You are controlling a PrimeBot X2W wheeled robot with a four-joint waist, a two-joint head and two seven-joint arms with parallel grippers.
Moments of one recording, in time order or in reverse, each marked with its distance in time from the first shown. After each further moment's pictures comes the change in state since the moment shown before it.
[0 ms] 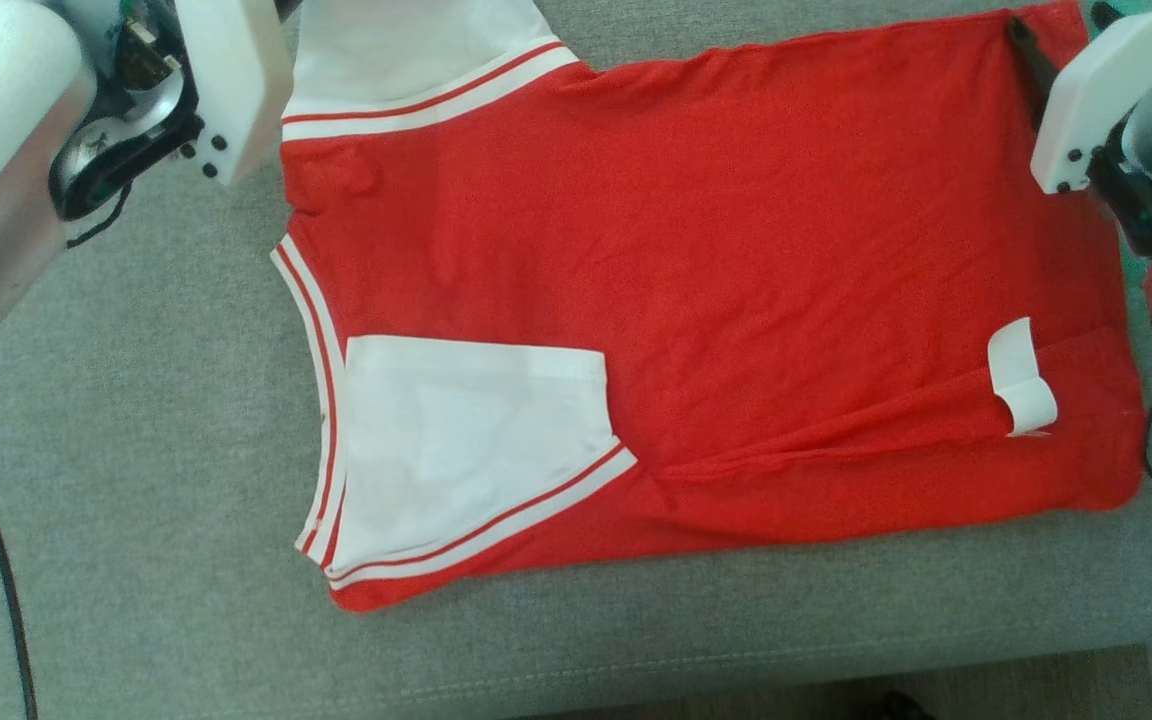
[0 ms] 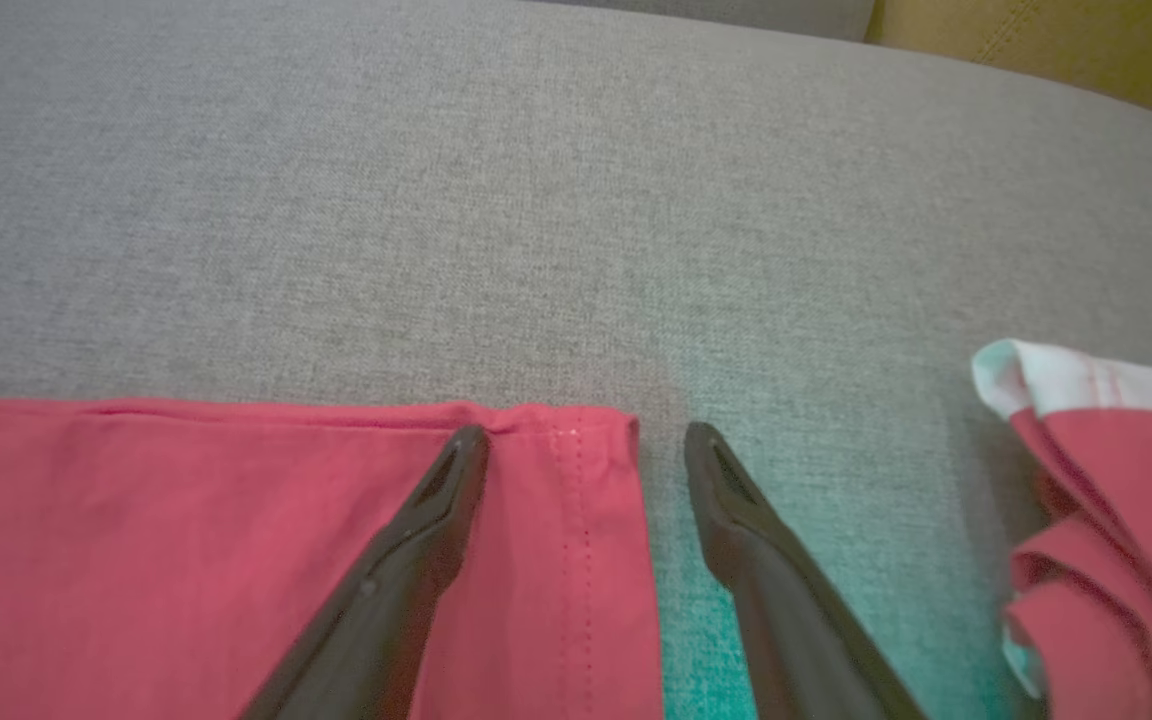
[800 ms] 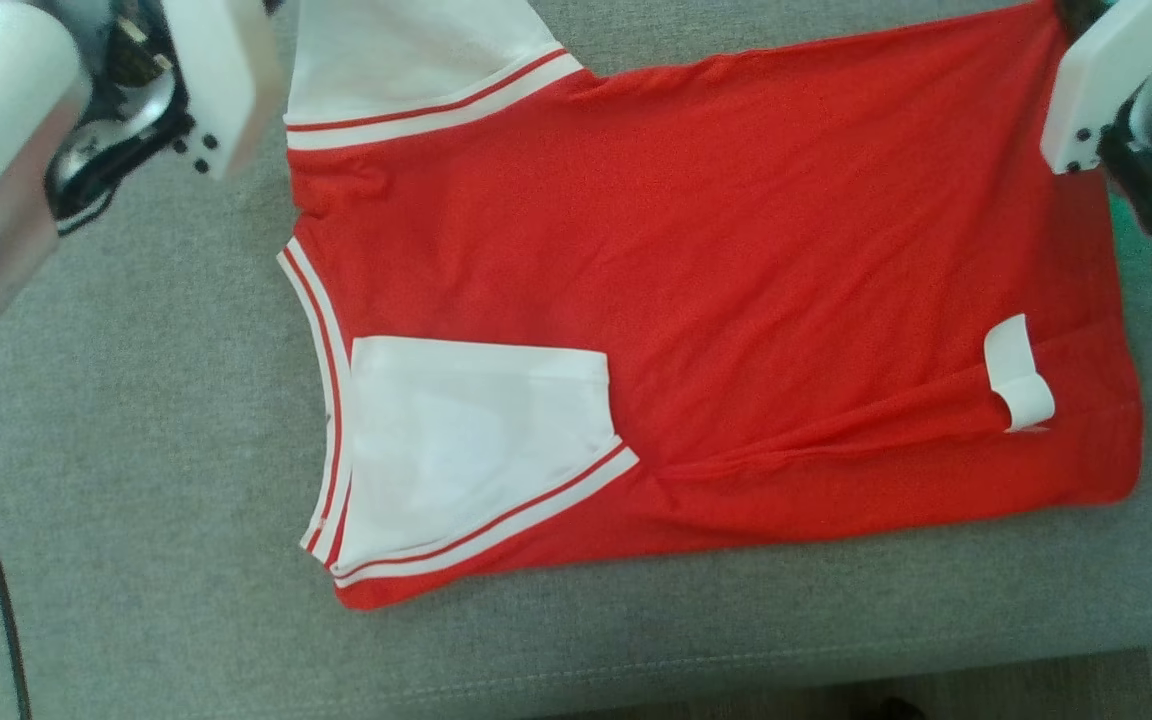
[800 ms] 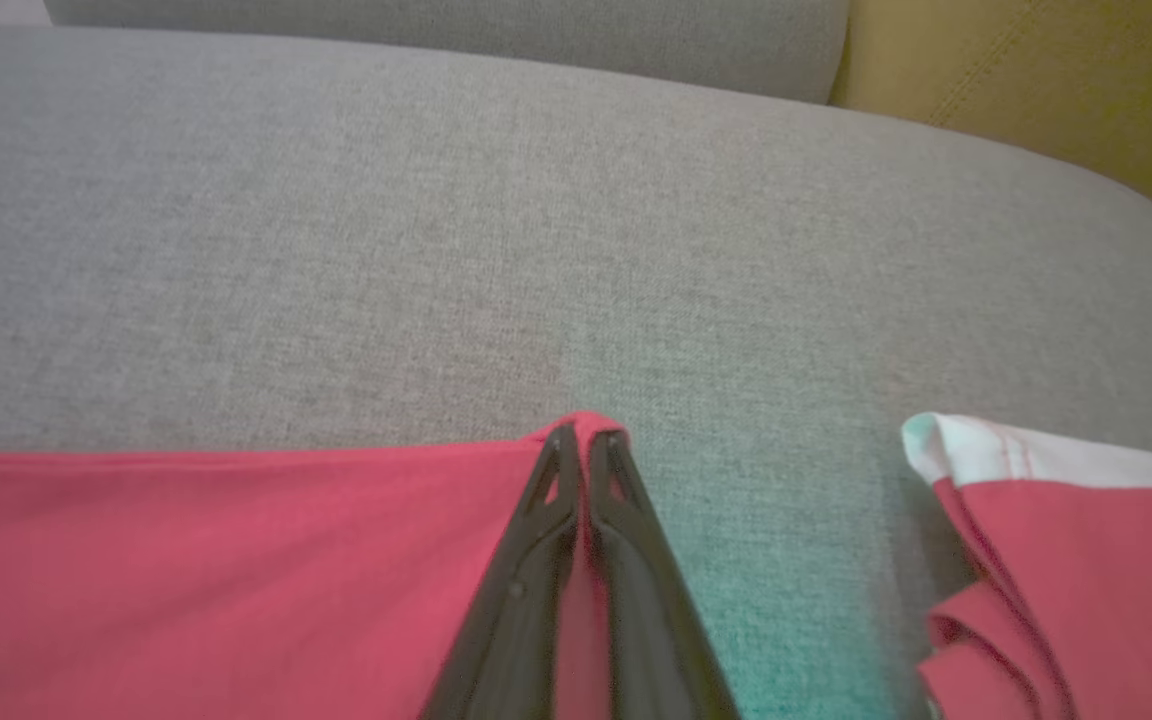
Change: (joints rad) left arm 0.001 0.002 -0.002 0.013 0.044 0.000 -0.072; right arm -0.090 -0.004 0.044 0.139 -0.030 0.000 -0.067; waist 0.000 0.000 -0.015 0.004
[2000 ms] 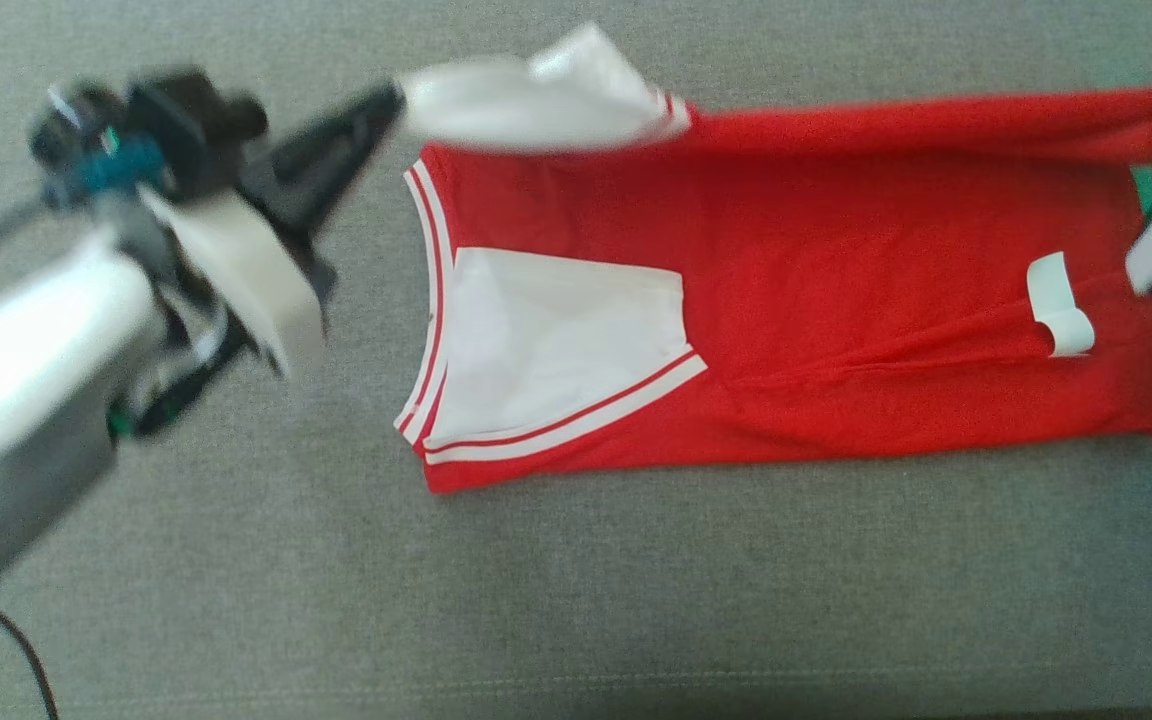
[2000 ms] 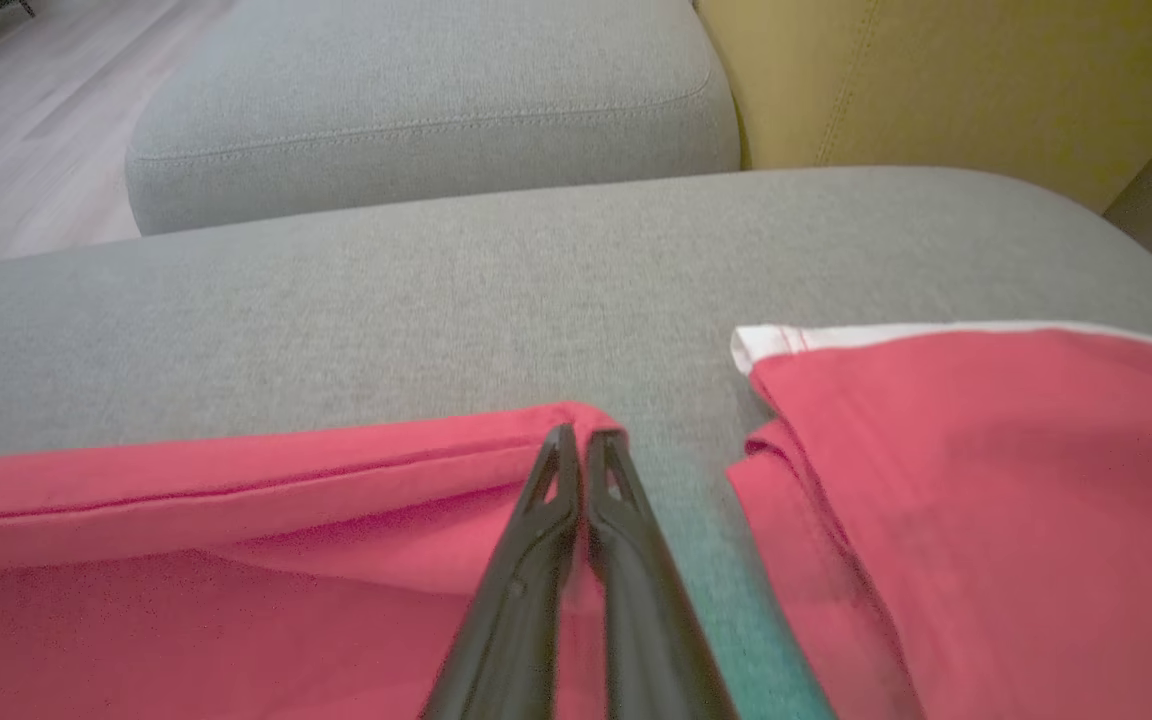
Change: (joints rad) left arm 0.291 0.101 0.035 -0.281 -0.109 0.136 -0.300; right arm 0.300 -0.107 -0.123 -0.180 0.222 0.000 -0.173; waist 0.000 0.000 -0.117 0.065
